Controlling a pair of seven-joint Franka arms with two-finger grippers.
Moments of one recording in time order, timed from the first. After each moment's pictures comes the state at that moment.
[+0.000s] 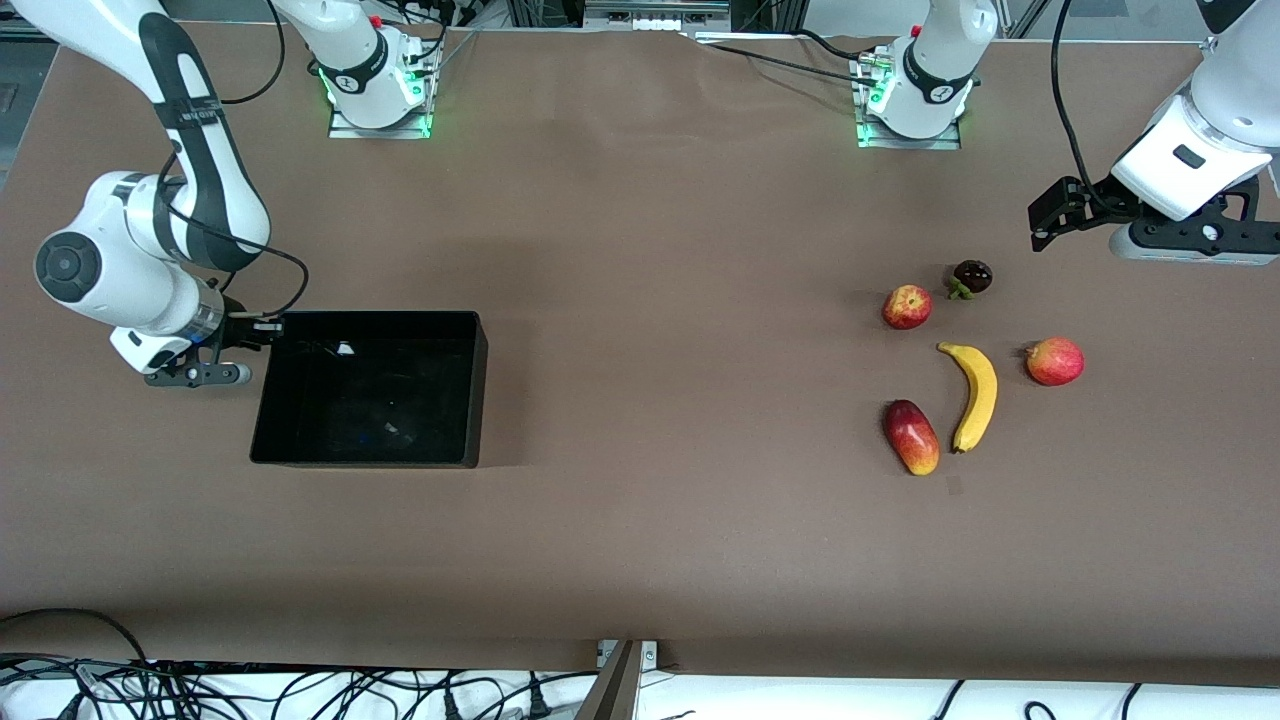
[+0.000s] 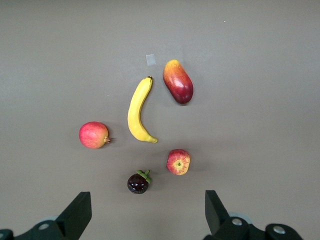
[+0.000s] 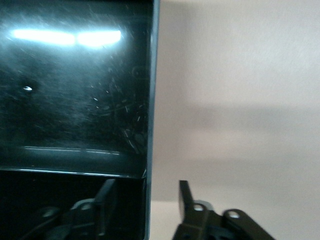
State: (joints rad) left arm -0.04 -0.07 -0.07 -1.74 0.05 1.66 -0.05; right arm 0.07 0.27 -0.16 -2.10 0.04 2.29 -0.18
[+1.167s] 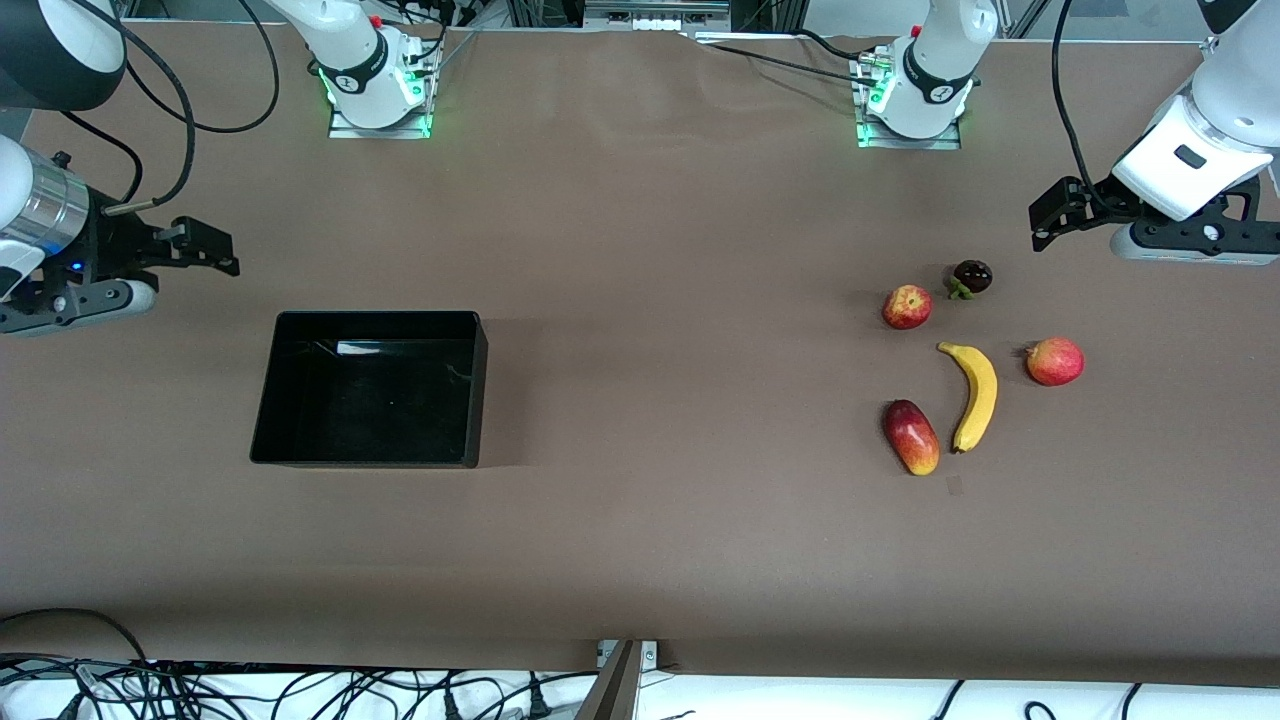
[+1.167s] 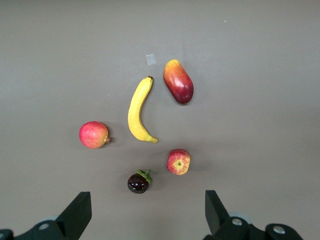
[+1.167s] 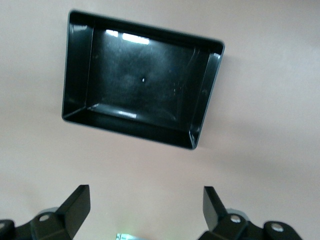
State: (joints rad) left arm -0.04 -0.07 -0.06 -1.74 0.05 1.66 -0.05; right arm 0.08 0.14 -0.04 -1.54 0.04 1.52 -0.17
